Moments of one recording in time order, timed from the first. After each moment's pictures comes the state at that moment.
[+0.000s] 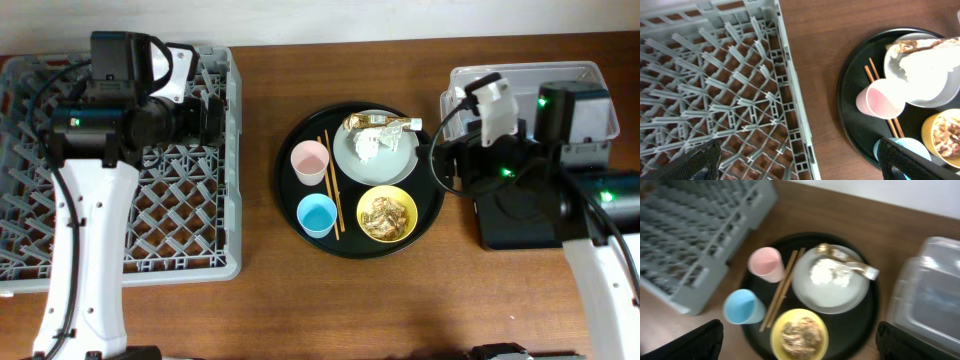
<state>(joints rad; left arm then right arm) -0.05 1.59 1.80 -1.15 0.10 0.12 0.04 1.25 1.45 -0.99 -0.46 -0.18</state>
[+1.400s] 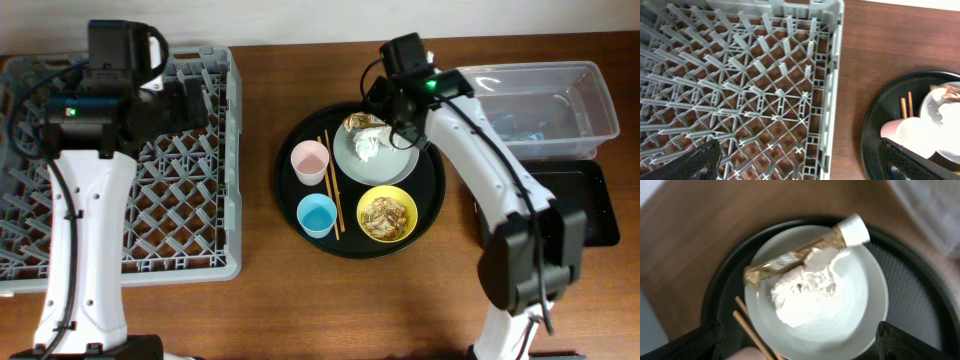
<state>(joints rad) -0.04 1.63 1.89 -1.20 -0.13 -0.16 0.30 1.99 1.76 -0.91 0.12 0.94</state>
